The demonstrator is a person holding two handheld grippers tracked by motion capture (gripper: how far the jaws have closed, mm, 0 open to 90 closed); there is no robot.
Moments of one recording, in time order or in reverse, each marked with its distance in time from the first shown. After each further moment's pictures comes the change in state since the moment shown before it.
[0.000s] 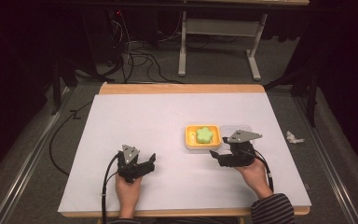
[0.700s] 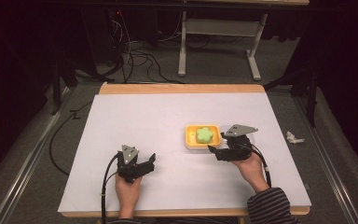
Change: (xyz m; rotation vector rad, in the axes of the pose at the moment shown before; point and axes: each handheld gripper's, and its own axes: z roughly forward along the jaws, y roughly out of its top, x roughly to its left) left arm 0.001 0.001 -0.001 0.001 -0.006 0.000; right arm -0.007 0.013 0.011 0.013 -0.019 0.005
